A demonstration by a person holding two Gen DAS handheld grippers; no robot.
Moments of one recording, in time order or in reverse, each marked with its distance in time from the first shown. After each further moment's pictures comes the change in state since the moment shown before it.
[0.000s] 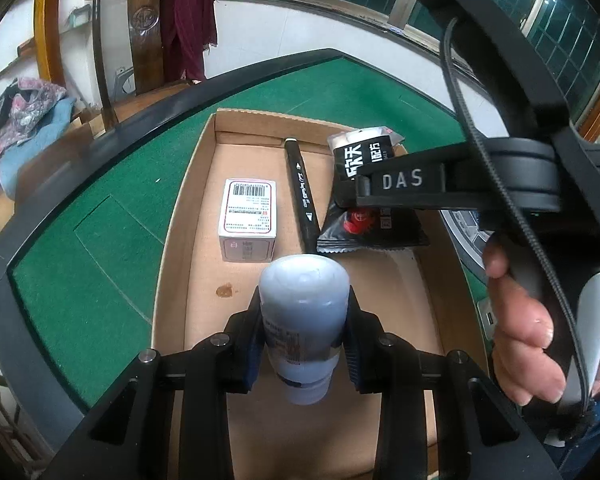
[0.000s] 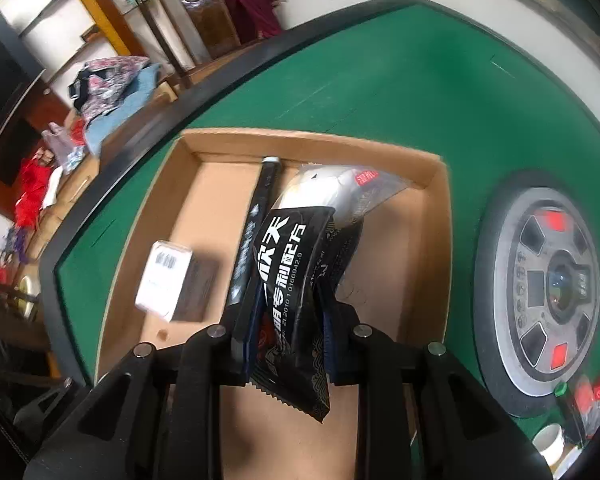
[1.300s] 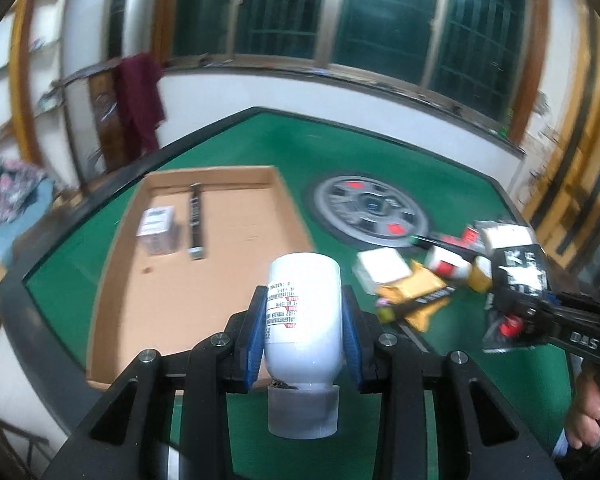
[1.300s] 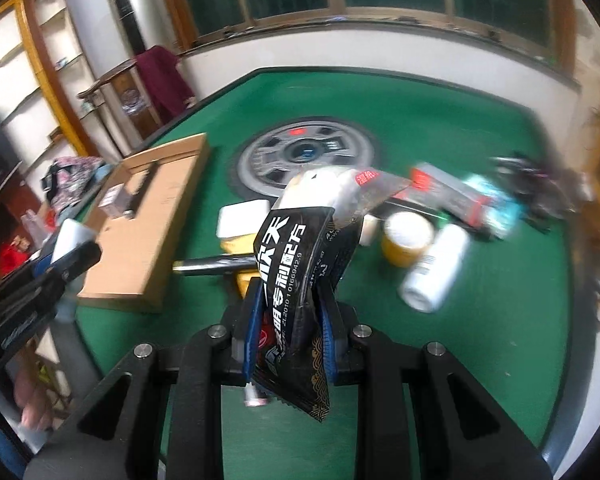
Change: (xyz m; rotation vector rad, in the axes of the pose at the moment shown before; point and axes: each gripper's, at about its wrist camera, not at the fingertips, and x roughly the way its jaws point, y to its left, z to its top) left arm -0.088 -0.101 -0.071 0.179 -0.213 -0.043; right arm -0.191 -0.127 -0.244 0.209 -0.345 -0.110
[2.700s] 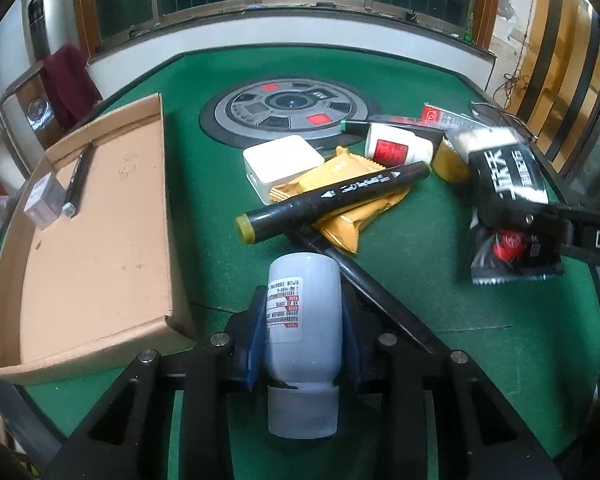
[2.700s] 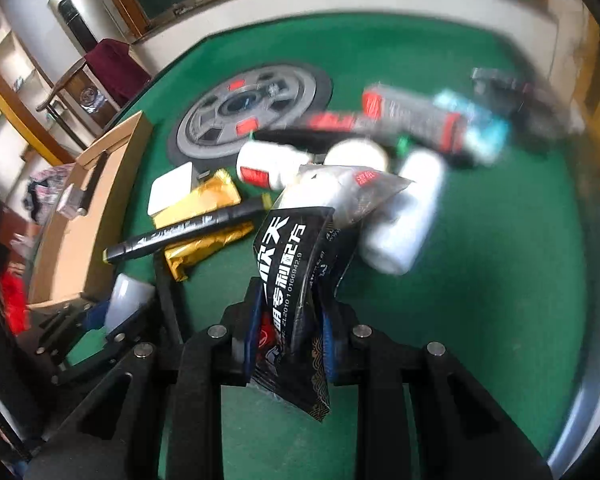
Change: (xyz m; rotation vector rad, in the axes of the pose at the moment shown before) left arm 0.068 -0.104 -0.056 0.252 0.215 -0.046; right arm -0.004 -0.059 -0.027 0.148 0.097 -0.083
